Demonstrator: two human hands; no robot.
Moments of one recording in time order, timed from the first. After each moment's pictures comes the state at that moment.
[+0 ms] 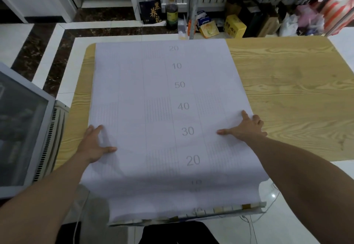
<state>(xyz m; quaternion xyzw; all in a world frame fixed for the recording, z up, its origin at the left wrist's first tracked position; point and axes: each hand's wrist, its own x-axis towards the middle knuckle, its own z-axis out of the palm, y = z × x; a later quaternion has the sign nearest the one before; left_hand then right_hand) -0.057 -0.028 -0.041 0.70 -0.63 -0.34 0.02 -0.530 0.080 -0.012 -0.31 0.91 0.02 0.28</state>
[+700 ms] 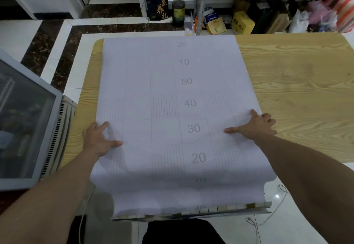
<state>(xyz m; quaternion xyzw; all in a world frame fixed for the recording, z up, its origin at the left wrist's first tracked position) -0.058 -0.025 -0.041 0.74 -0.59 -0.31 0.06 -0.527 0.076 -0.016 -0.30 0.92 0.03 0.24</state>
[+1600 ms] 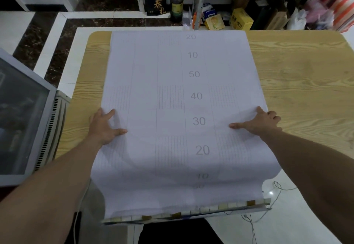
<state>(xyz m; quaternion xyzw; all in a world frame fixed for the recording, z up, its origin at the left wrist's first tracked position) -0.085 -0.042 -0.043 0.70 -0.66 -0.28 0.02 -0.551 0.080 -0.020 -0.29 0.93 0.05 0.24</state>
